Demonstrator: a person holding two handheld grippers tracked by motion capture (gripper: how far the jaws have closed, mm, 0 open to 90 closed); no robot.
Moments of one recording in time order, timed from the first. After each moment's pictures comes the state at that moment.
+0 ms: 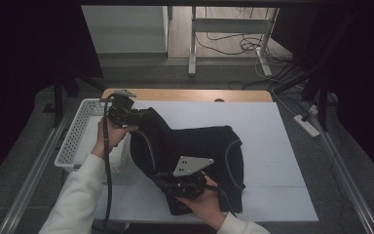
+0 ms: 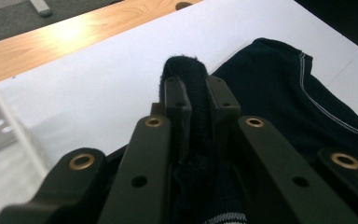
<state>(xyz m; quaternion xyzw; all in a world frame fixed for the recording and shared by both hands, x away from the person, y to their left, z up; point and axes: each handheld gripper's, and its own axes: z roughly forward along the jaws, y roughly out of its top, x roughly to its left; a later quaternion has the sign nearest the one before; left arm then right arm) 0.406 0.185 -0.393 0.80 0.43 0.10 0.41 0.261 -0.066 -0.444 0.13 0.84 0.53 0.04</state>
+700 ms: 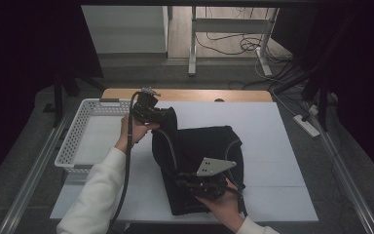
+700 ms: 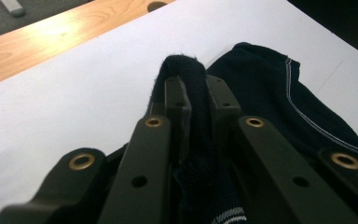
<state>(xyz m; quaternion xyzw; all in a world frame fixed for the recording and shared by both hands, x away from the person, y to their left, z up) 0.432 0.128 -0.400 0.82 0.41 0.08 0.40 0.266 -0.119 -0.457 0.18 0.84 0.51 0.06</state>
